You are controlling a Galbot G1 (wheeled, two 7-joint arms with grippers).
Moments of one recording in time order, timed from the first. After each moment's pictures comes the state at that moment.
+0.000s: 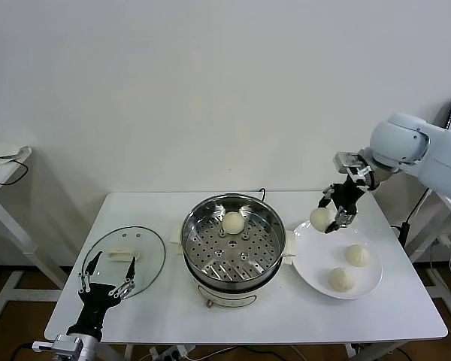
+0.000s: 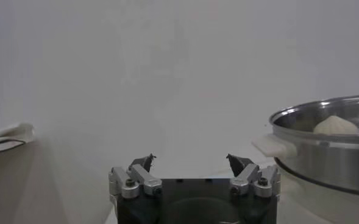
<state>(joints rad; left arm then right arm) 1.64 -1.52 -0.78 -2.07 0.01 -0.10 0.25 0.87 0.66 -1.45 1.56 0.52 -0.42 -1.19</state>
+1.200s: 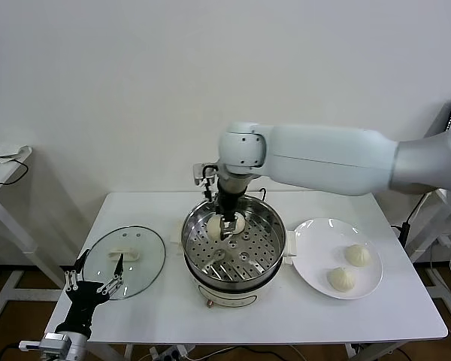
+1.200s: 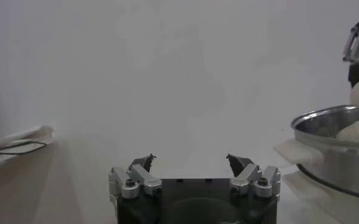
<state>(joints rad) 1.62 -1.53 -0.85 -2.06 -0.02 -0.09 0.26 0.63 1.29 -1.35 1.33 0.60 -0.71 -1.01</state>
